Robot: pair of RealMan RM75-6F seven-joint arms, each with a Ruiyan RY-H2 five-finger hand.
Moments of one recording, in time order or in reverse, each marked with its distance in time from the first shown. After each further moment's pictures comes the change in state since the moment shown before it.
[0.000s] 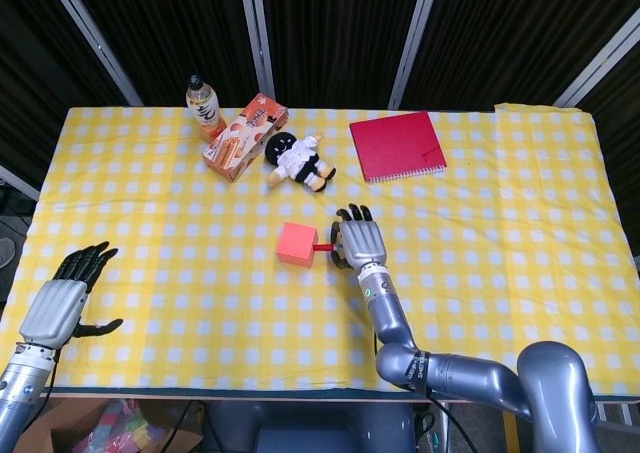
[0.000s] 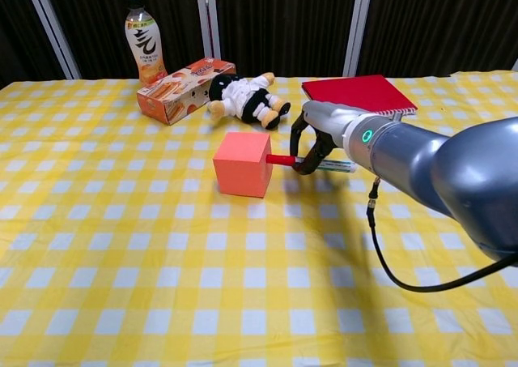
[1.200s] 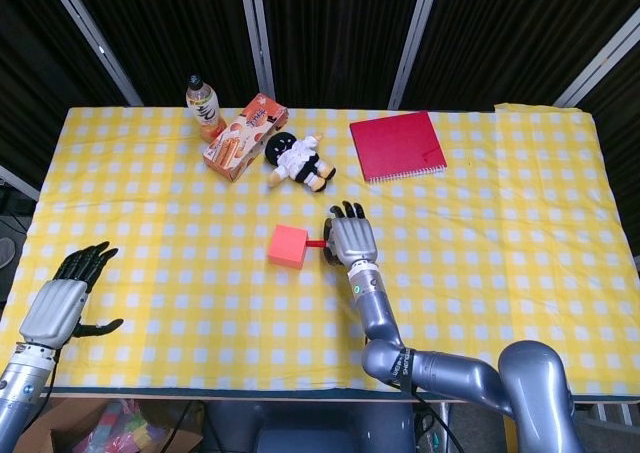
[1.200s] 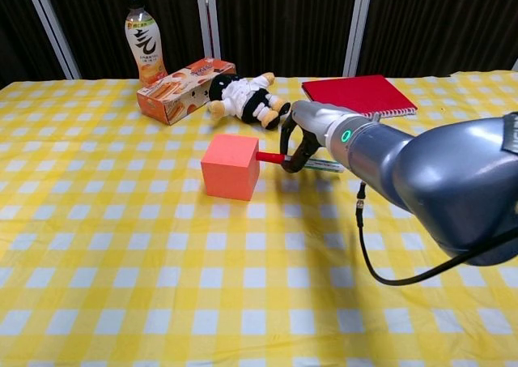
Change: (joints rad) left arm -0.003 0.005 -0.001 -0.008 -0.008 -0.008 -0.005; right arm 0.053 -0.078 0.039 0.088 0.030 0.001 -0.016
